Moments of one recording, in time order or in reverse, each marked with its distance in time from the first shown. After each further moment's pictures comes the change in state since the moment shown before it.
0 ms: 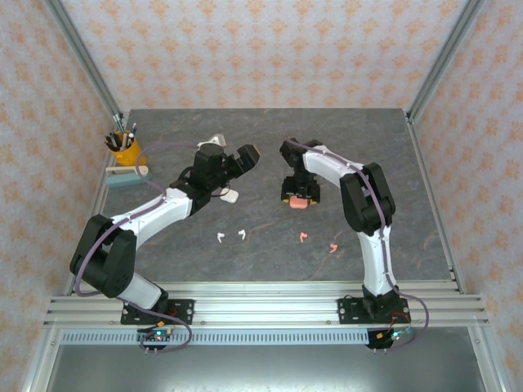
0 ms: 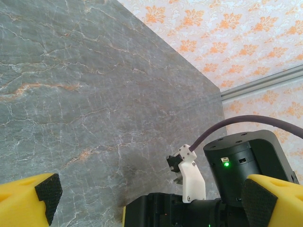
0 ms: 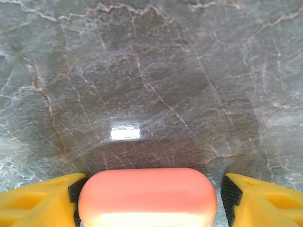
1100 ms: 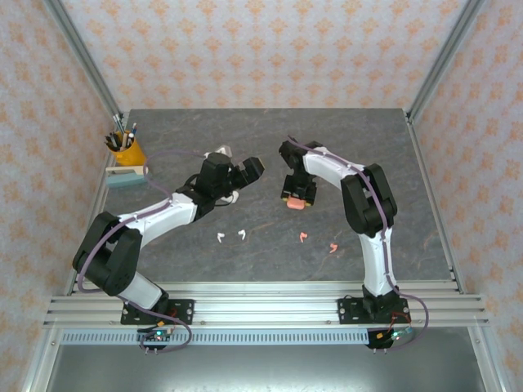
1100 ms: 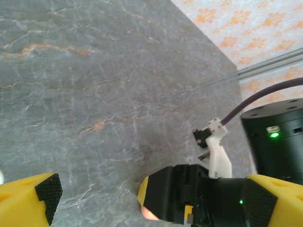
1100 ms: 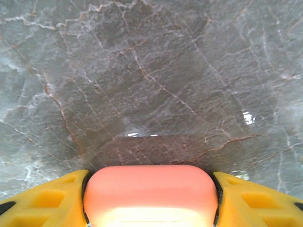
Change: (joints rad) left arm -0.050 0.020 -0.068 0.000 -0.001 -0.004; right arm 0.011 -0.028 -0.029 0.046 -0.027 0.205
